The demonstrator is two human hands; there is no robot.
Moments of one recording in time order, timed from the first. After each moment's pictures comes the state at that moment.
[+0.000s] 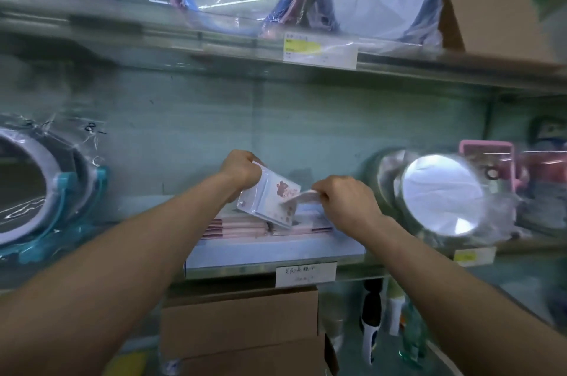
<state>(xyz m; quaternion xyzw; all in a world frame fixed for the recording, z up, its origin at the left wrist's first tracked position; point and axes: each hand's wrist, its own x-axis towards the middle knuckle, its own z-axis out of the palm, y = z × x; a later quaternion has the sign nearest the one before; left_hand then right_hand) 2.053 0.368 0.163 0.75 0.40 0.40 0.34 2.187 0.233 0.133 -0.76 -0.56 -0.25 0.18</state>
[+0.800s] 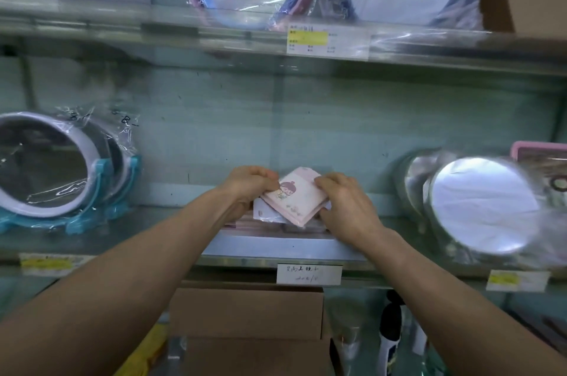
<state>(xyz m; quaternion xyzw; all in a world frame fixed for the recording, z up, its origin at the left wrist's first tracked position) 2.044 0.351 0.134 0.63 0.38 0.42 0.53 2.200 0.252 0.115 -0.71 -0.64 -0.17 0.24</state>
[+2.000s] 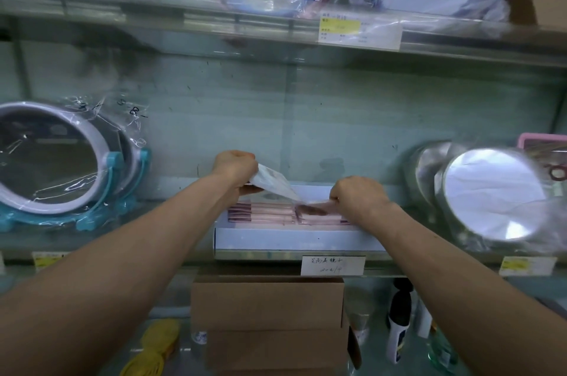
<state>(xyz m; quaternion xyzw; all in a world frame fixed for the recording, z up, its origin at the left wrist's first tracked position) 2.006 0.353 0.150 0.53 0.40 0.49 0.56 2.189 0.275 0.125 -0.79 -0.58 -0.21 0.00</state>
